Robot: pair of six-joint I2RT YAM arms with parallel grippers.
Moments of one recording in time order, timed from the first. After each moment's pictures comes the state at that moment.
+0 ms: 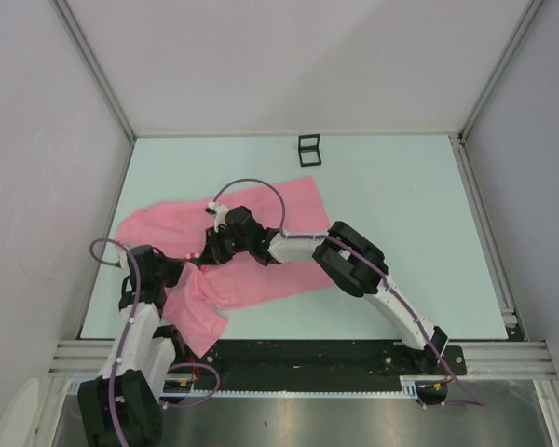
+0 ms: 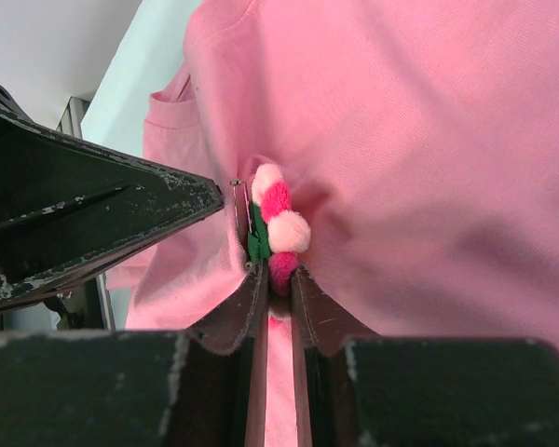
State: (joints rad) left arm 0.22 0.78 0.24 -0.15 0.06 -1.02; right arm 1.00 2.42 1.68 0.32 -0.44 0.61
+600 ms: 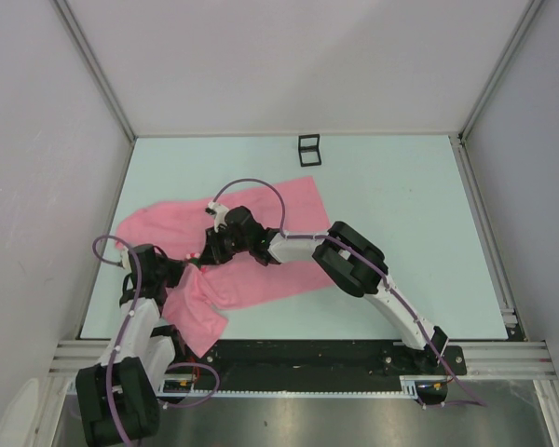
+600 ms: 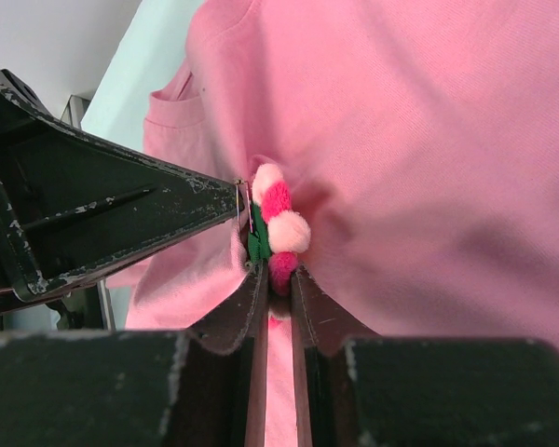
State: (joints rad) left arm 0.22 0.85 0.24 -0.12 0.07 -1.00; right arm 1.00 2.42 1.68 0.32 -0.44 0.60
